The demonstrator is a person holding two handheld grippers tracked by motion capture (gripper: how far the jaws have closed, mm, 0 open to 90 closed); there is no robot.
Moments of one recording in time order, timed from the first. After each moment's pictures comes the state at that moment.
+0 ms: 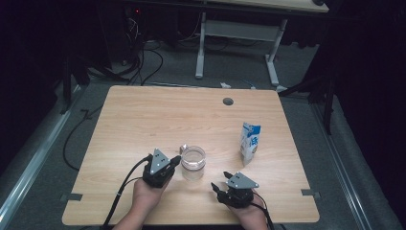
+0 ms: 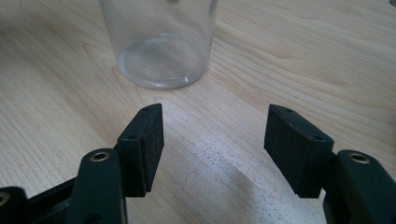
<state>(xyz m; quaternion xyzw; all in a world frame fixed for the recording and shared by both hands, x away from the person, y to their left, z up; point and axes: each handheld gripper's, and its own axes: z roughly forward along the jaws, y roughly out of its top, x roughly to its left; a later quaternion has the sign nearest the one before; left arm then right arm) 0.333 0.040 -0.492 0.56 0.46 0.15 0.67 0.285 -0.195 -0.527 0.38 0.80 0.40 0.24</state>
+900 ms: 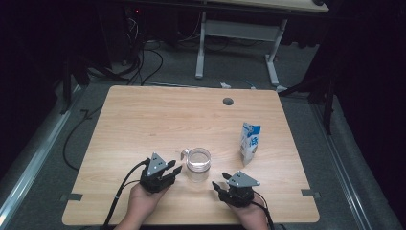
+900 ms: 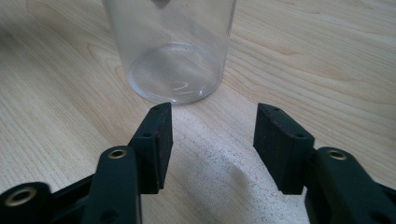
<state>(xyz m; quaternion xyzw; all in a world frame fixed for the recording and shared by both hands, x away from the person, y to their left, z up) 0.332 0.053 -0.499 0.58 0.50 0.12 0.63 0.288 -0.198 -0.527 0.38 0.80 0.40 0.22</state>
